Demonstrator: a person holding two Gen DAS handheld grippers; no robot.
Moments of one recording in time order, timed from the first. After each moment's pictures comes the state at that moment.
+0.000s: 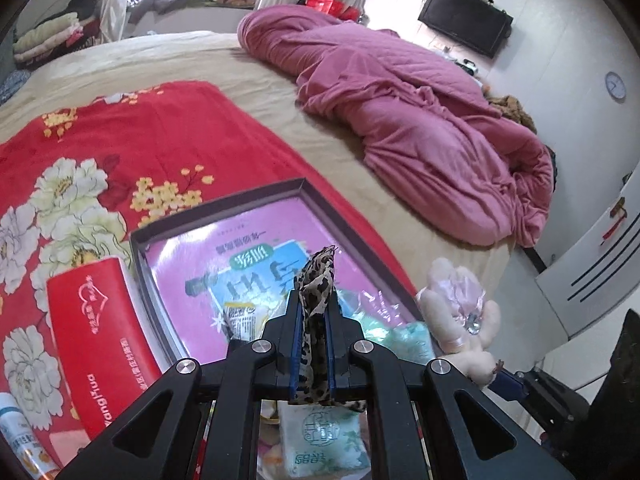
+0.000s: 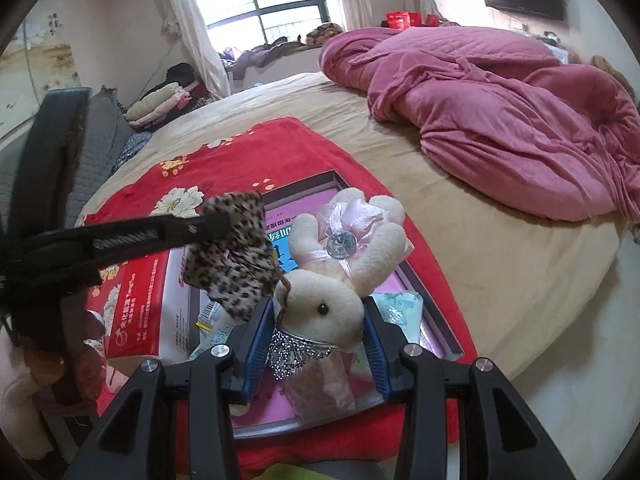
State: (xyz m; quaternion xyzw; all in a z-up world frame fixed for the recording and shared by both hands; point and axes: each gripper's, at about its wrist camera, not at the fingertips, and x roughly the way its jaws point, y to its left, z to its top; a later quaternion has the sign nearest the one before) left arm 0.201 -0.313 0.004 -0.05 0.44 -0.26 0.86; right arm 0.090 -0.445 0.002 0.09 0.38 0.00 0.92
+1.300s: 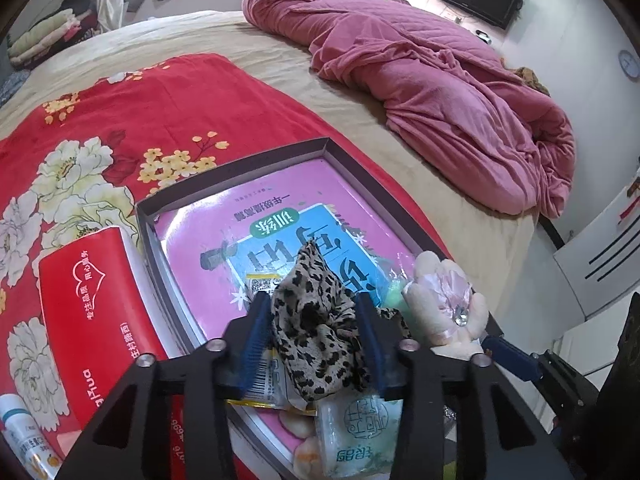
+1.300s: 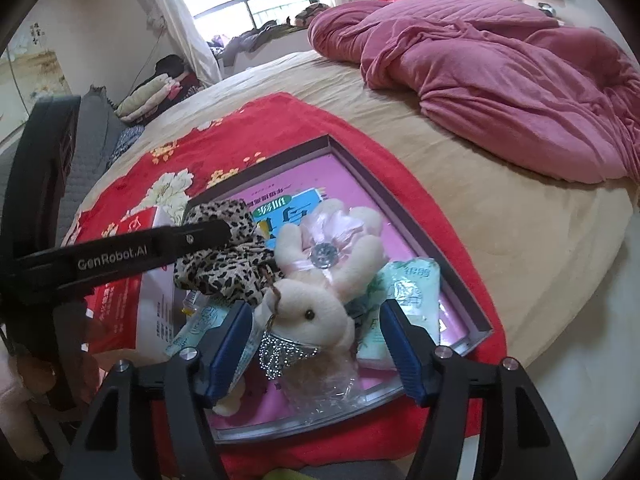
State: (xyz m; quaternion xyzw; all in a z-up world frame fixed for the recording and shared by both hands) left arm 0.209 -0.312 -0.026 -0.01 0.48 -0.24 0.84; right arm 0.102 -0.454 -0.029 0.13 0.40 0.00 0.91
